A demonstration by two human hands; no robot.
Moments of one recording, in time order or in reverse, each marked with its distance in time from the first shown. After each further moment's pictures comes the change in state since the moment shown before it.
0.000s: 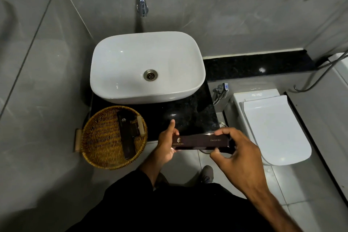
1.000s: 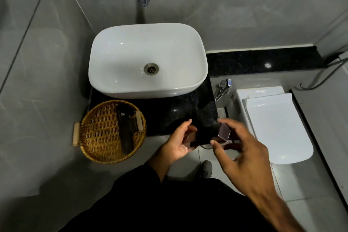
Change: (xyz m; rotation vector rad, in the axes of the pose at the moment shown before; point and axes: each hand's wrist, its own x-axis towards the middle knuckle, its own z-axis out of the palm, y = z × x) left_hand -0.014 -0.003 0.037 -0.088 -0.202 -0.276; right_hand 0.004 -0.020 -0.026 0.121 0.015 -0.164
